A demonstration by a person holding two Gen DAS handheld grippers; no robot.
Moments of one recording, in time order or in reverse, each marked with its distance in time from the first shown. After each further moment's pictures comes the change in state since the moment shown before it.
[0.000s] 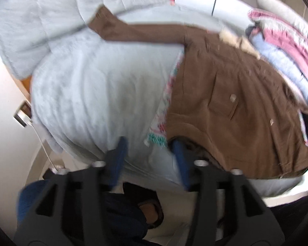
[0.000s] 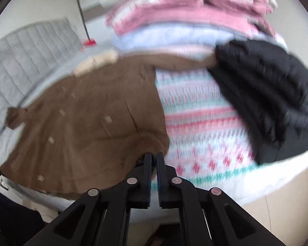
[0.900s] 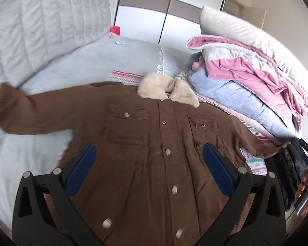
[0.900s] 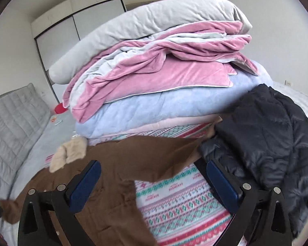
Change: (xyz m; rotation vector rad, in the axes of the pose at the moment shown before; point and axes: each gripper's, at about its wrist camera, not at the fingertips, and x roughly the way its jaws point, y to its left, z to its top) left arm 0.060 -0.231 0.187 0.122 -0.152 -0.312; right arm 0.066 -0.056 0.212 0.286 -0.248 -0.152
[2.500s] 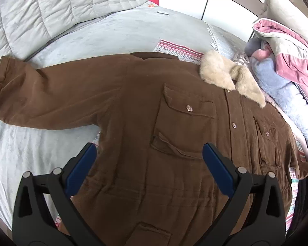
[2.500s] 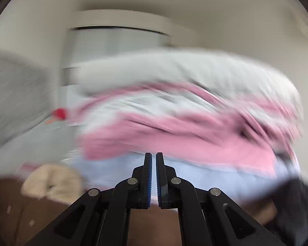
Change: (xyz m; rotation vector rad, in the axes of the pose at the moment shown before) left arm 0.113 0.090 0.031 -0.133 0.179 0.250; right arm 0.095 0.202 0.016 -0.492 -0.401 0.010
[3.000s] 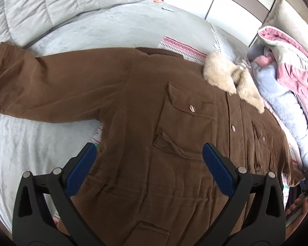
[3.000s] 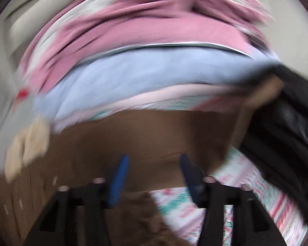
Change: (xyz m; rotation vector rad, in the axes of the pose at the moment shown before) left arm 0.006 0.010 0.001 -0.049 0.047 -0.053; right arm 0.028 -0.085 -0.145 0.553 0.538 -0.308
